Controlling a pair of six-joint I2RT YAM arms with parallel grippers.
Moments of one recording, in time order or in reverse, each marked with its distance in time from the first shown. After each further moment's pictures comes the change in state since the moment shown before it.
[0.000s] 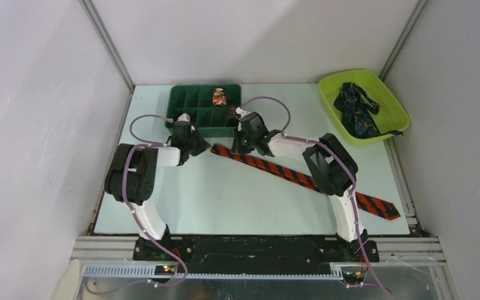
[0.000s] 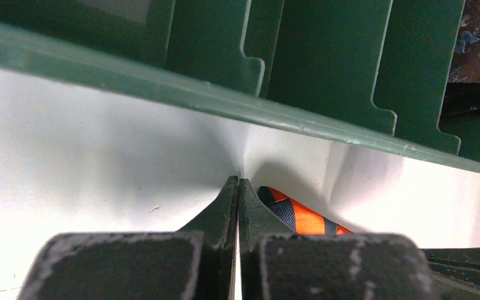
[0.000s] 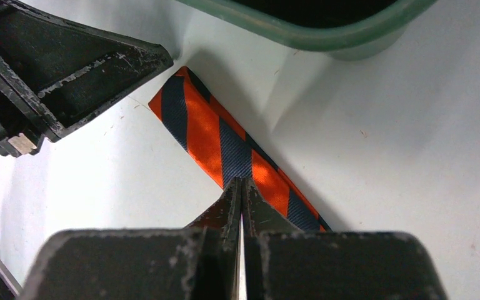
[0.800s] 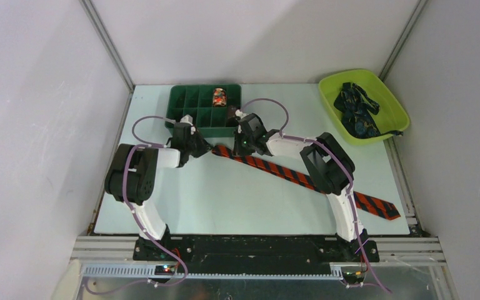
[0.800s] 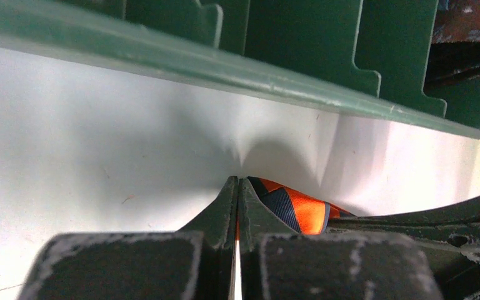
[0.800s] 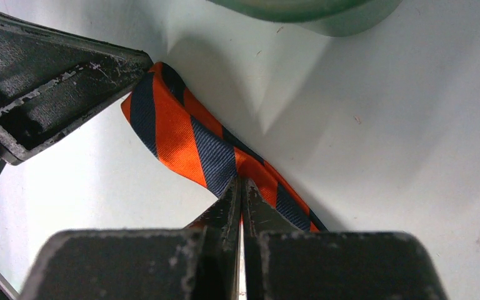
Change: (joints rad) left arm 0.000 0.000 -0.021 0.028 0.090 0.008; right arm 0.000 0.033 0.031 -0.076 0.002 0.003
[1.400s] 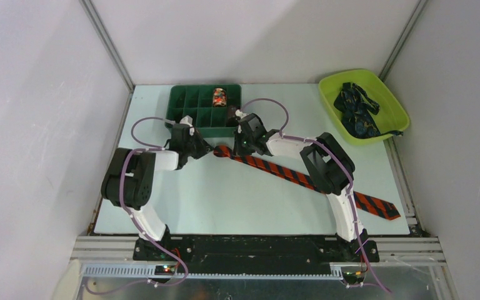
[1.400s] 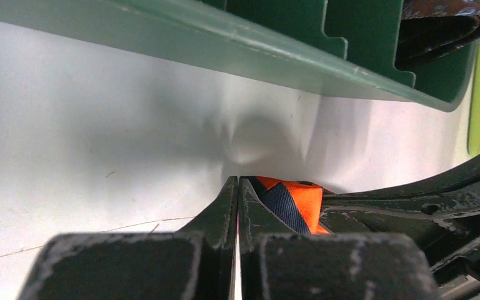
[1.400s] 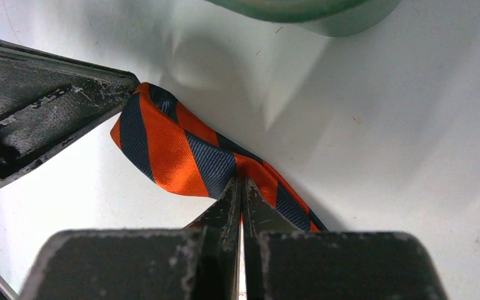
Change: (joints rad) left arm 0.000 -0.052 -0.040 -0.001 0.044 -0.012; right arm 0.000 0.000 0.000 0.000 0.006 0.000
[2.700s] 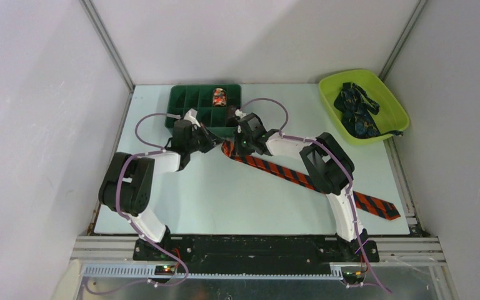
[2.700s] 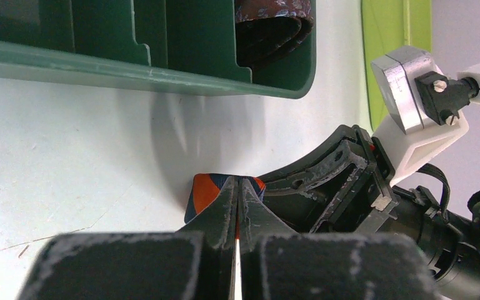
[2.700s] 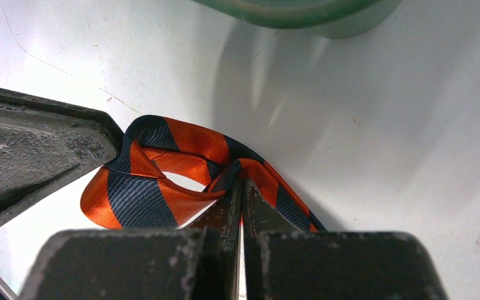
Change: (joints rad) left arm -0.055 -0.065 0.000 0.122 0.114 -0.131; right arm 0.002 0.005 0.009 -0.006 0.003 0.004
